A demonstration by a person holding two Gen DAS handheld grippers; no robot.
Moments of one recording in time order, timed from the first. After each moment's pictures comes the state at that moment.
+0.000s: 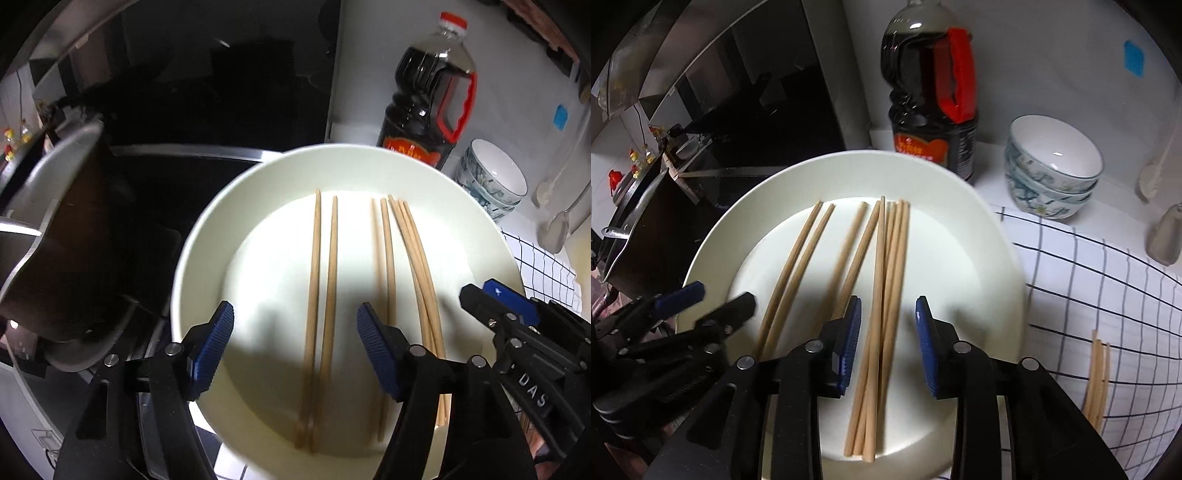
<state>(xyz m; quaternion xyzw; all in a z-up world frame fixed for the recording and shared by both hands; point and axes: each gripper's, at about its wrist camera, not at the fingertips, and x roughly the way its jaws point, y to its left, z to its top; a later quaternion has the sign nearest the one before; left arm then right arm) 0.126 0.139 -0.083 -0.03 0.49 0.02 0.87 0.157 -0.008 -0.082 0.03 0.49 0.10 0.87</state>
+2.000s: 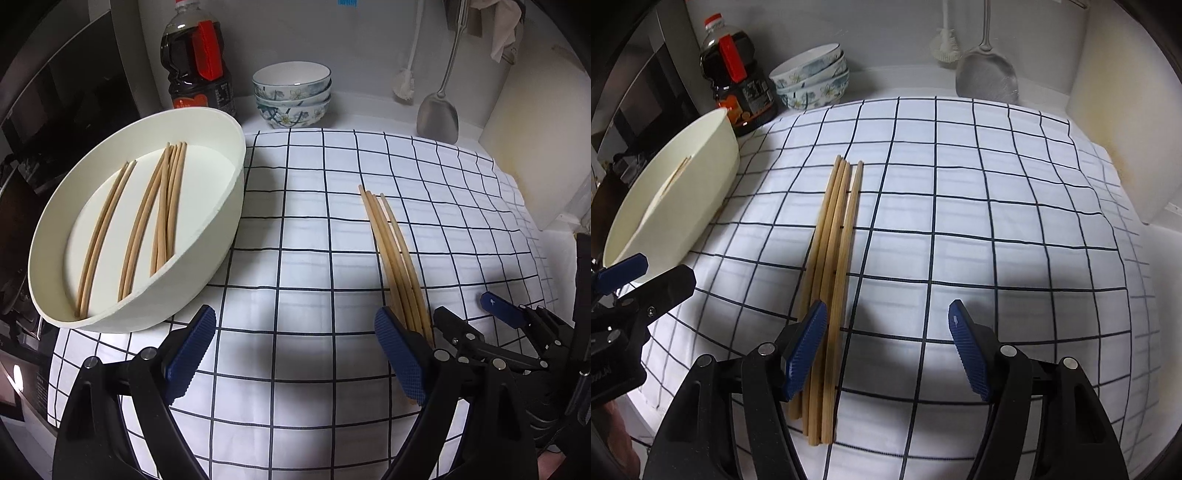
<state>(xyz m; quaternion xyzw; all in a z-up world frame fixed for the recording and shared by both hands) 0.018 -0.081 -0.100 0.05 0.49 -0.09 0.87 0.001 -0.226 -0.143 0.07 0.51 -0.02 0.86</state>
